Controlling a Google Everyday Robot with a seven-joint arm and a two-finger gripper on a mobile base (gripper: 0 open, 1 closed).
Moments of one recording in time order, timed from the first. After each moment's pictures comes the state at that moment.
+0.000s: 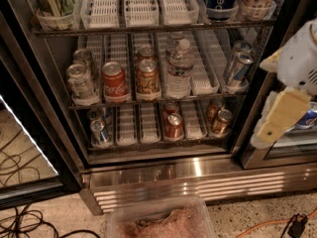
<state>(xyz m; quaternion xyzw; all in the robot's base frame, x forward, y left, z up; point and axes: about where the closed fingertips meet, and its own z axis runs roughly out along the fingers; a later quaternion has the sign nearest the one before) 0.433 -0.198 0.949 -0.57 0.80 0.01 0.19</state>
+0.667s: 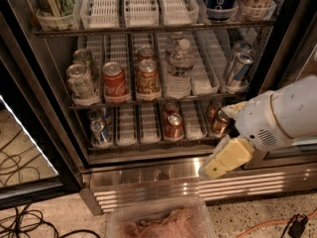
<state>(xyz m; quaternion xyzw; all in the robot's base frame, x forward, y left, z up) 0.414 -0.125 0.861 -0.49 0.81 0.16 0.28</state>
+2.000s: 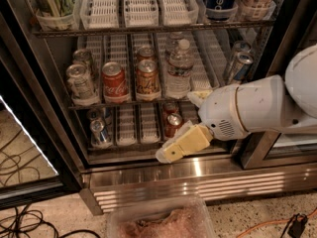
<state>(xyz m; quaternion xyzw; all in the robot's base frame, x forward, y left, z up) 0.441 -0.047 0.881 -0.48 0.76 0.23 0.38</state>
